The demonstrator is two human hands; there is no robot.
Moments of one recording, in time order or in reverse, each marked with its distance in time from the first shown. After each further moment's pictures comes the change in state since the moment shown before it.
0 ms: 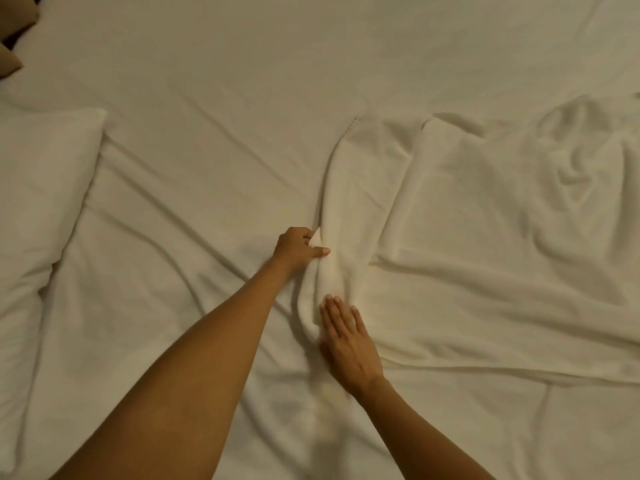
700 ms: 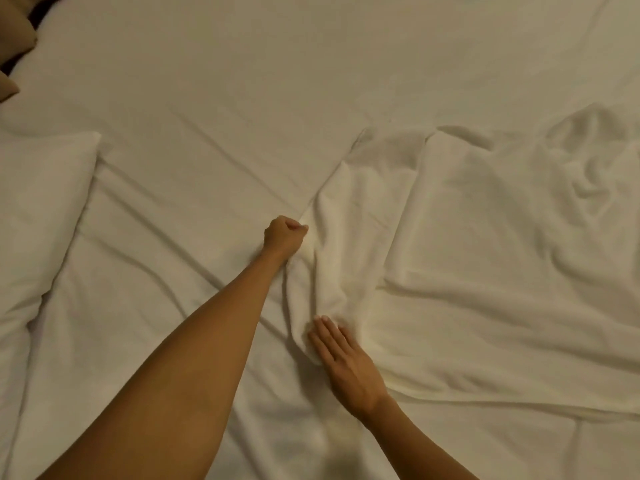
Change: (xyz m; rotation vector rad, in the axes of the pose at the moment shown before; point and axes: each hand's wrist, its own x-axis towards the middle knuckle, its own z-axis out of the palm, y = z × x) left_hand 0.060 0.013 -0.029 -0.149 0.185 -0.112; right_hand 0.027 0.007 0.007 -0.001 0.115 -0.194
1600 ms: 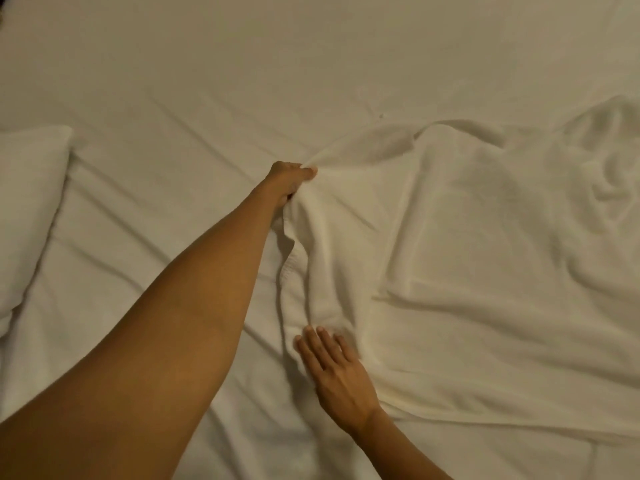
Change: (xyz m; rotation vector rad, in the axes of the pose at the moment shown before) left_hand 0.072 0.085 -0.015 -0.289 -0.175 -0.049; right_hand 0.024 -0.002 0.012 -0.016 -0.031 0.041
